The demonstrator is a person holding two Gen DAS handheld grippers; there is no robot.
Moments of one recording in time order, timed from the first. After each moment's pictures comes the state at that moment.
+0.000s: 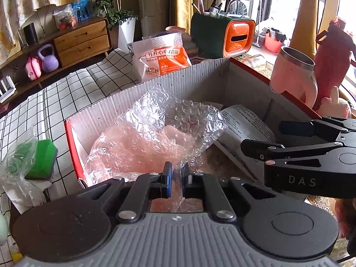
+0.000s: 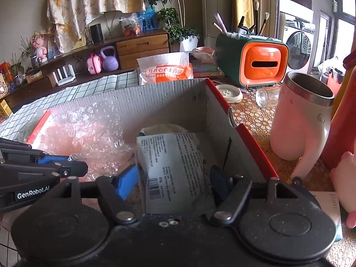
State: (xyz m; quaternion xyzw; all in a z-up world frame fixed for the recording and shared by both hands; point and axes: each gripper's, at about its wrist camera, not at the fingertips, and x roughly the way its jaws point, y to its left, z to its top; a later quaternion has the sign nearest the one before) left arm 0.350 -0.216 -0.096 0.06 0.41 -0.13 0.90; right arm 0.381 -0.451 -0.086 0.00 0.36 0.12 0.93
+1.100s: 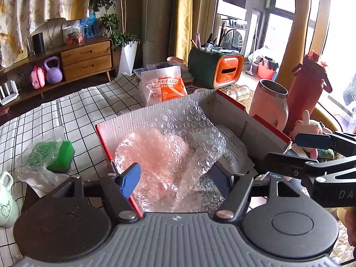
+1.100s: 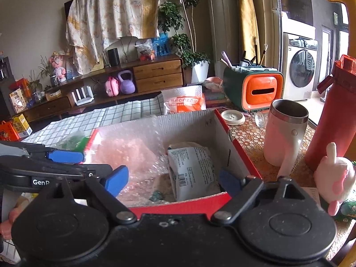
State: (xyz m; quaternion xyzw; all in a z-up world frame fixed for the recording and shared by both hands) left arm 0.281 -0.182 -0.045 0.01 0.35 -0.14 0.93; right arm 0.300 -0.458 -0.026 0.02 0.30 0.16 0.94
